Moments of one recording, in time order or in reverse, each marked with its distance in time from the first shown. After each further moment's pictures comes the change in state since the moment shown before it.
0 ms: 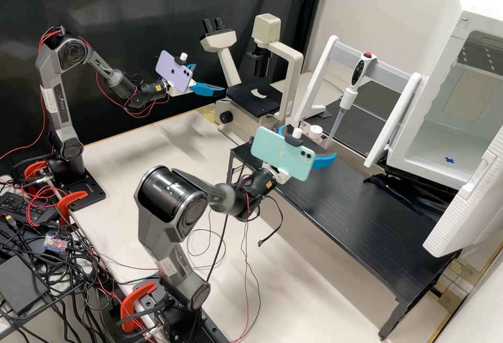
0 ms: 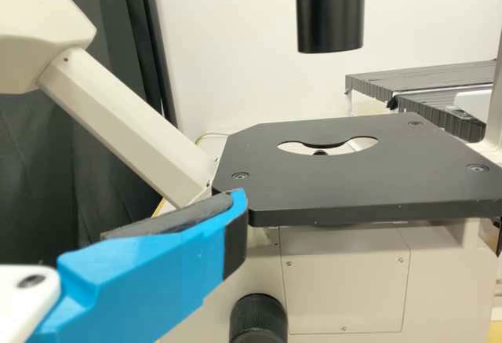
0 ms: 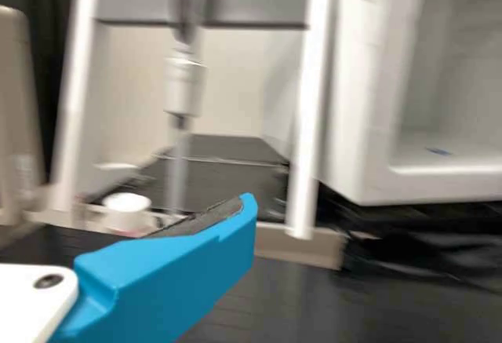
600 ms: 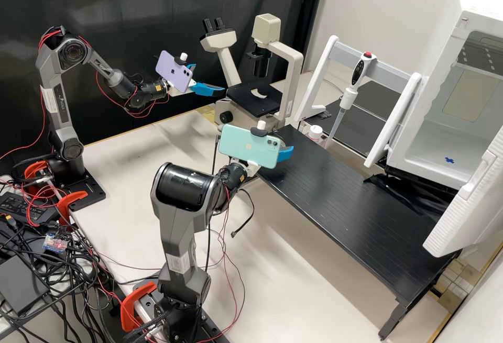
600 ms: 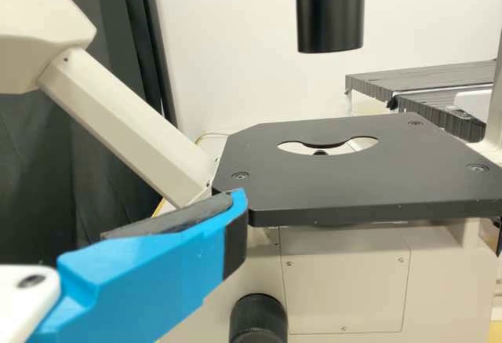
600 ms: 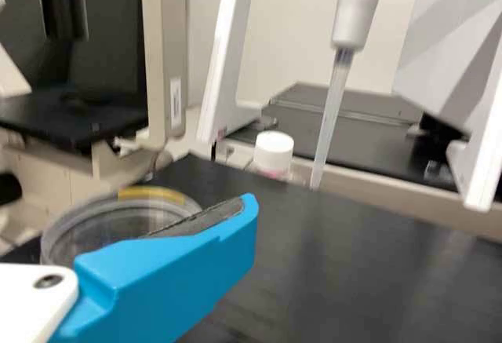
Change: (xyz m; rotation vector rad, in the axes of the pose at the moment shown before) left arm 0.000 0.000 0.000 0.000 0.000 0.000; right arm -0.002 -0.074 -0.019 -0.048 0.001 -0.227
